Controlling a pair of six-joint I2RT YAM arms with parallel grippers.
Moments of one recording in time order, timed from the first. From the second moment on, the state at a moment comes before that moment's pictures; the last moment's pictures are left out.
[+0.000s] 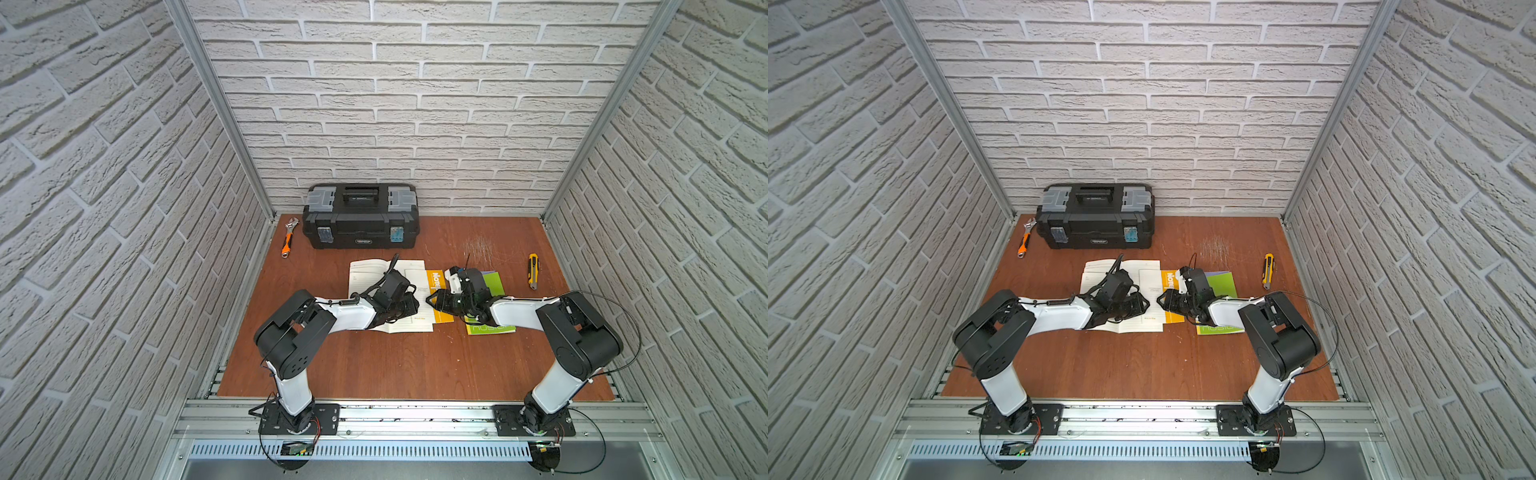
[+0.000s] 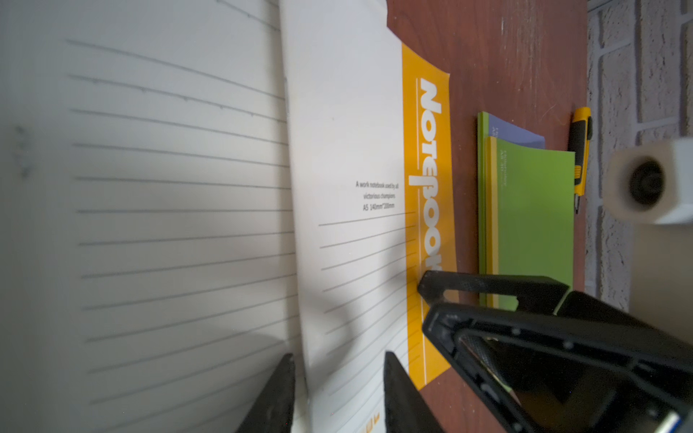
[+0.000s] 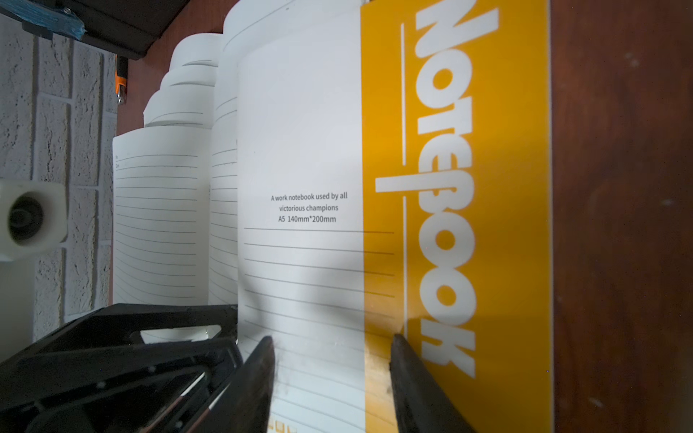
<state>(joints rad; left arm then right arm) -0.76 1.77 0.87 0.09 0.10 -0.91 0.39 1.71 0.72 0.17 -0.37 0.67</state>
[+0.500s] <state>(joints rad) -0.76 1.82 0.83 0.30 0.16 -0.96 0.39 1.71 0.72 0.18 -0.38 0.67</state>
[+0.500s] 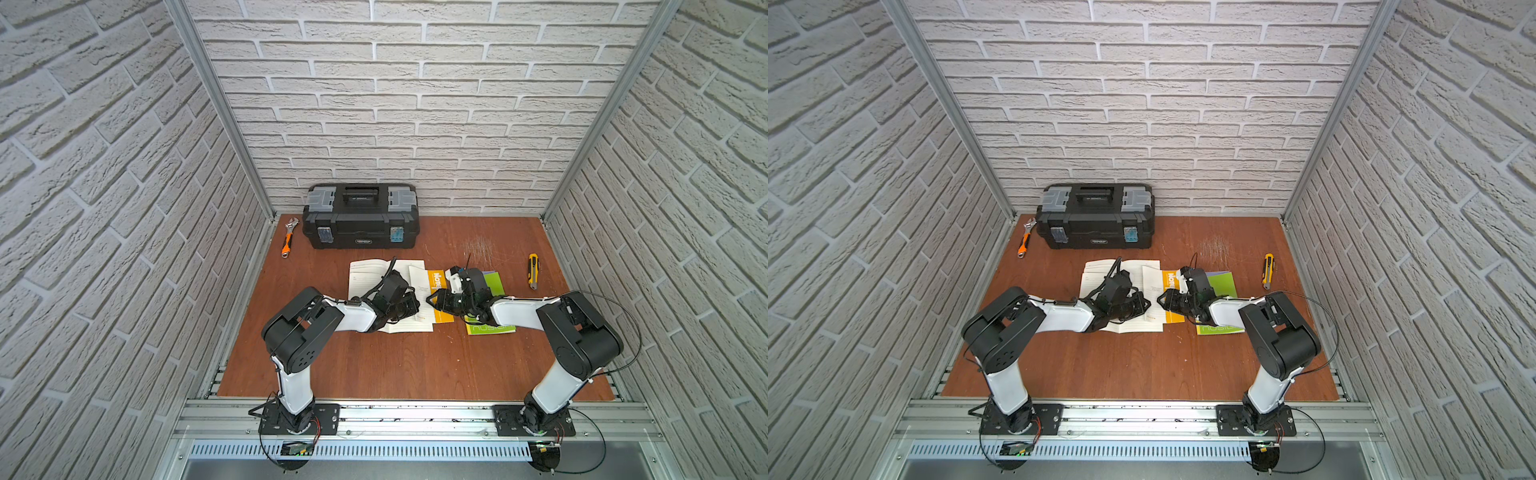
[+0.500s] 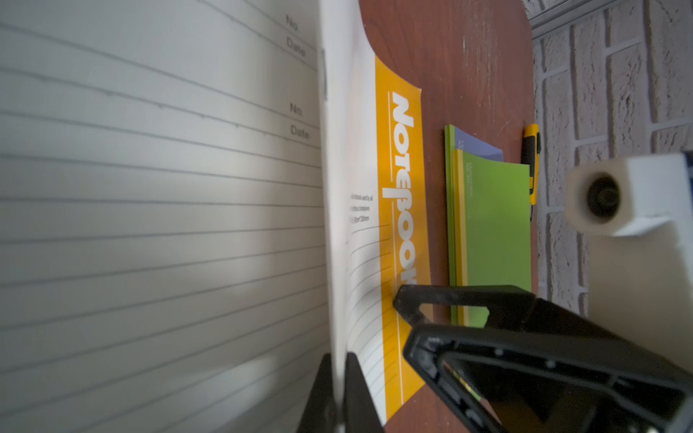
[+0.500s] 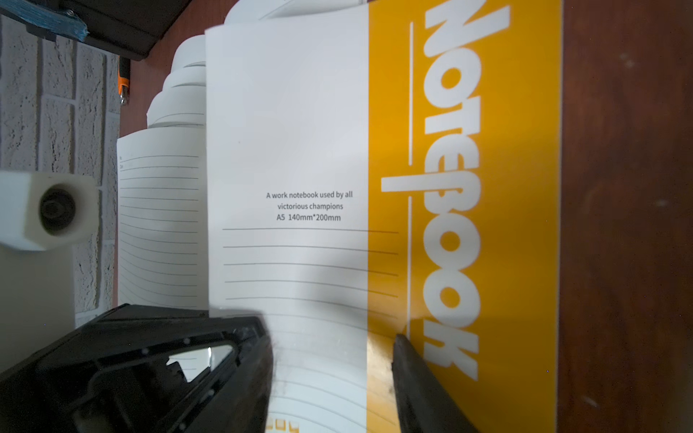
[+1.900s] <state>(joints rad) -1.11 2.09 1.24 0.54 0.01 -1.13 -0.17 0.93 0.81 -0.64 -0.40 0.36</state>
